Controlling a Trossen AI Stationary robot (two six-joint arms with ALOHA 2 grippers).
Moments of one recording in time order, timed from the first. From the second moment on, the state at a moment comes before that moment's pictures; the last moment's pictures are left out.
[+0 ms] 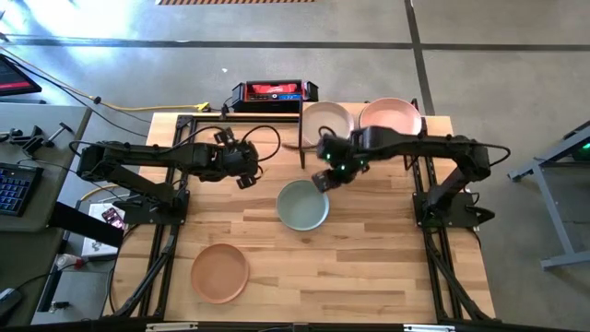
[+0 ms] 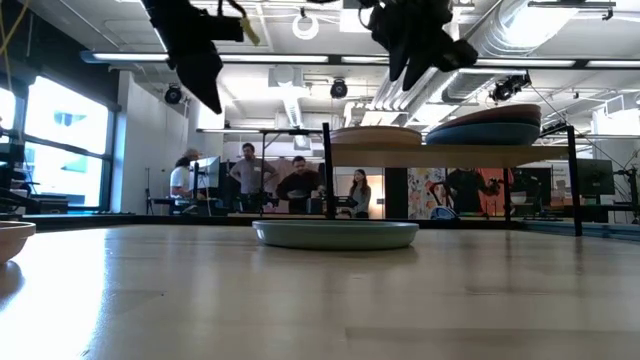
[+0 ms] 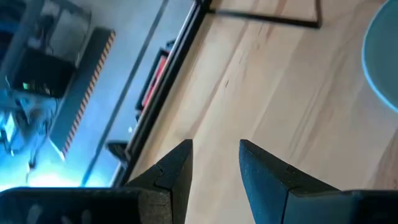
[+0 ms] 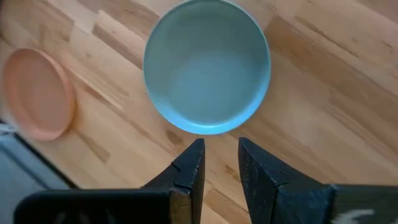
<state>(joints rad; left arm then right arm) 0.06 1.31 1.09 -0.90 -0.71 -0.13 -0.11 1.64 1.59 -1.14 -0.13 0.93</state>
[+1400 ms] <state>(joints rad) 0.04 1.31 1.09 -1.39 -0.59 -0.60 0.03 1.74 1.30 -1.08 -0.01 1.12</state>
